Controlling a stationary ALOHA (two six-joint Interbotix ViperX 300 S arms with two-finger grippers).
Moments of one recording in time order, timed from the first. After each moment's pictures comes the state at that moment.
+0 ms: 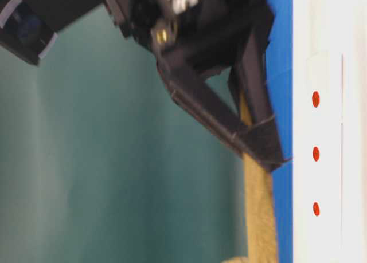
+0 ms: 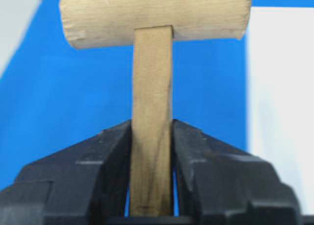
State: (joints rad) left arm 0.00 -0.96 1.23 -0.01 -0.28 -0.01; right arm 0.20 0.02 0.66 0.29 -0.36 0.04
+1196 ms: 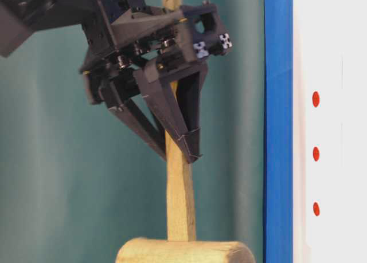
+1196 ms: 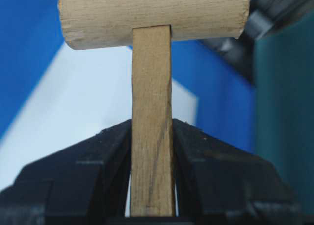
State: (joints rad) left arm 0.00 -0.96 1.24 -0.01 -0.28 -0.14; right arm -0.01 -0.06 0.68 0.26 -0.41 -0.83
